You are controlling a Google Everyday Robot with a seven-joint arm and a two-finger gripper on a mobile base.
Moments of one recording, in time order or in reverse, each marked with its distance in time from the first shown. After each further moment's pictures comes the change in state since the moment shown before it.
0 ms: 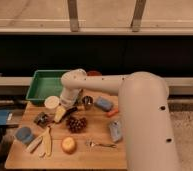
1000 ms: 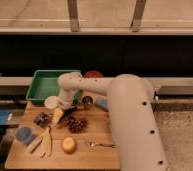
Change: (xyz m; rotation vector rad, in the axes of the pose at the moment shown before) arm -0.008 0.000 0.031 -0.073 0.041 -0.028
